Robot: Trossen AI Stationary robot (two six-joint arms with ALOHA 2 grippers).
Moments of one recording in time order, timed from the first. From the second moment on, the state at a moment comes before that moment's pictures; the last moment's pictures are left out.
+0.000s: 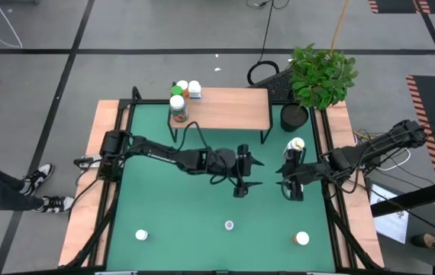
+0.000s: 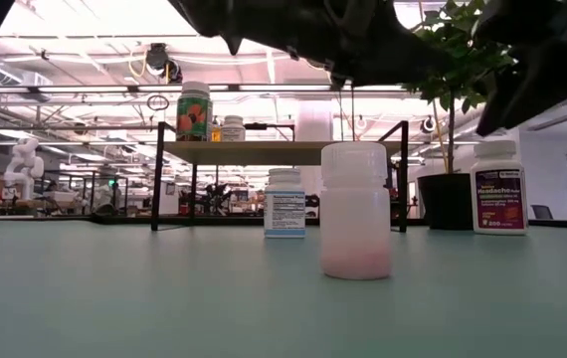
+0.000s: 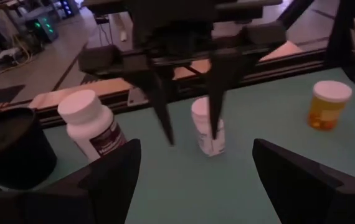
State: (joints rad) left arm -0.07 1.99 1.39 0.31 0.00 0.21; right arm 0.36 0.86 0.57 -0.61 0.26 0.28
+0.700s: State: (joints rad) left arm -0.03 2.08 1.39 0.39 0.00 0.21; right arm 0.36 0.86 0.57 -0.91 0.23 0.63
